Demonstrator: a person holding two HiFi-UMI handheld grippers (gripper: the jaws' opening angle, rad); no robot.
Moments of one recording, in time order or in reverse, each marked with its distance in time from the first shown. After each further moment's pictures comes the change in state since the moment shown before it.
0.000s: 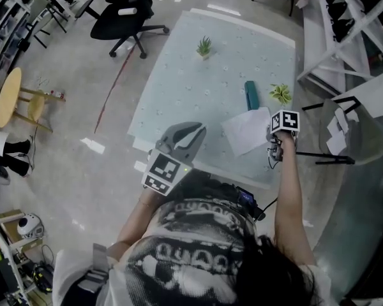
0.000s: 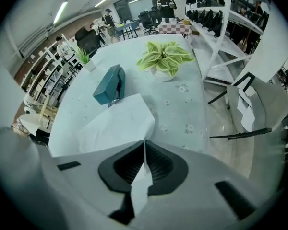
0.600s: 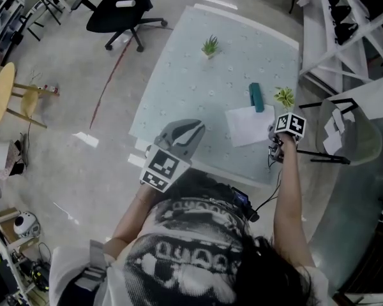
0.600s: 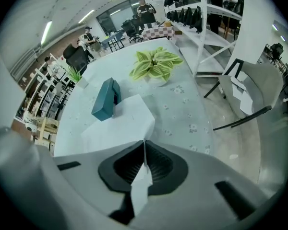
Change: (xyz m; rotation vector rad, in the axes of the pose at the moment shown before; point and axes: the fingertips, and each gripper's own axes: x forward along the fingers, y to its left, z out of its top) left arm -0.005 0.041 -0.007 -0.031 0.019 -0.037; right arm -0.003 0.009 0.017 0.194 -0.077 0.011
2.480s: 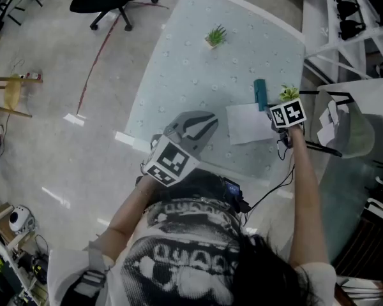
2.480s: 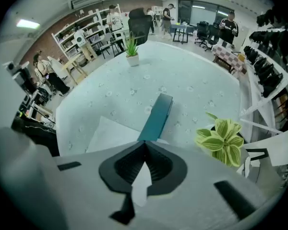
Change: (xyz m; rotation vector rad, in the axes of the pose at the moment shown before) left arm 0.039 0.035 0.000 -0.014 -0.018 -0.164; right arm 0.004 0.089 0.060 -0.772 0.115 0.033
